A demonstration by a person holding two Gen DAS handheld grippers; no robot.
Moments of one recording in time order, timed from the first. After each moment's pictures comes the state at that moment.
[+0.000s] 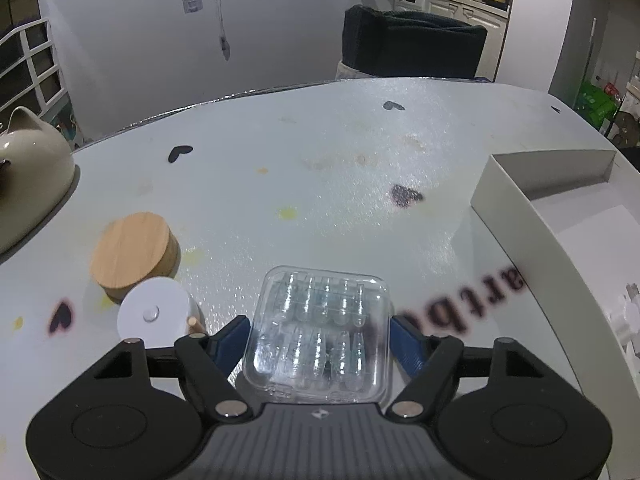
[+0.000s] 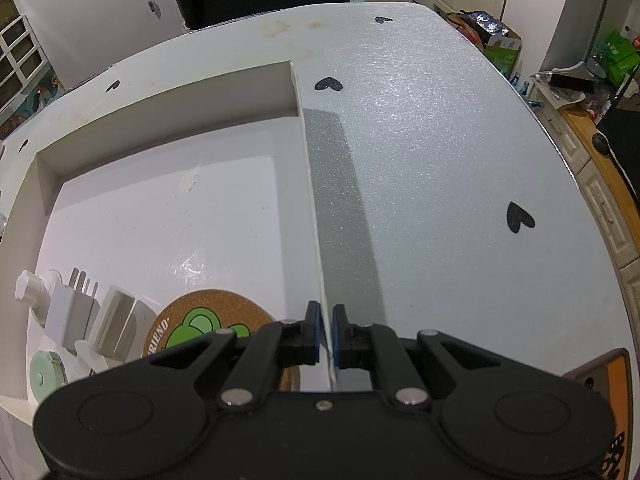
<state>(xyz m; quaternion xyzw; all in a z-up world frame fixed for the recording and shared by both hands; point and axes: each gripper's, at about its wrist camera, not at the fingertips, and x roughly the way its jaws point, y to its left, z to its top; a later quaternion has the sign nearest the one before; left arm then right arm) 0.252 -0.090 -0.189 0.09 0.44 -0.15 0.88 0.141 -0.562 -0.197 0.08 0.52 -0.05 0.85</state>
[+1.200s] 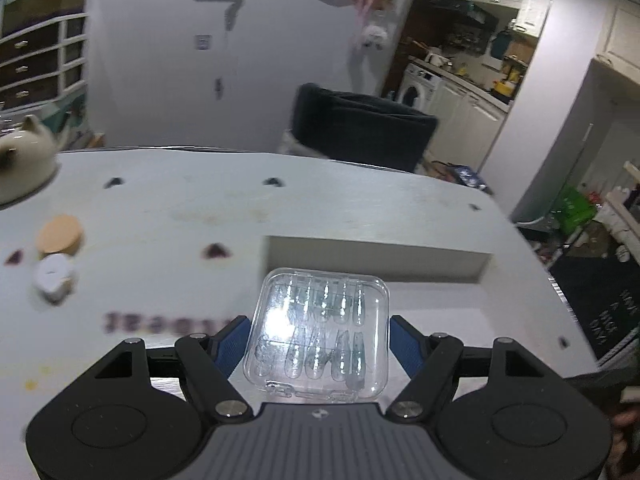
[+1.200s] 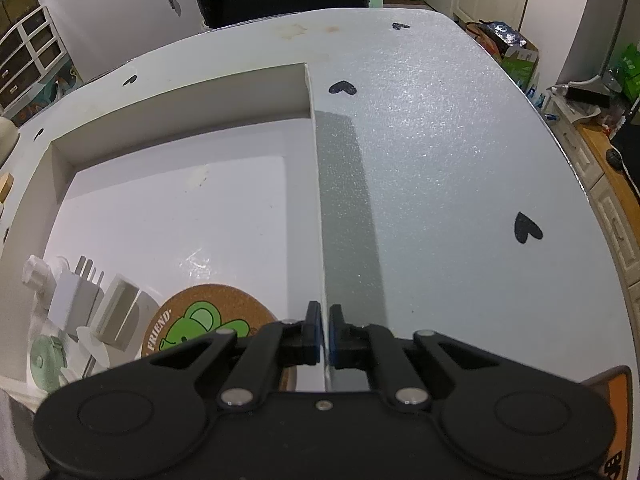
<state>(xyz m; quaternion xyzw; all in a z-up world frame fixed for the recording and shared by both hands) 0.160 -0.245 -0.099 -0.06 0.38 -0.13 0.91 0.136 -0.567 -0.198 0.07 0.51 -0.02 0.86</state>
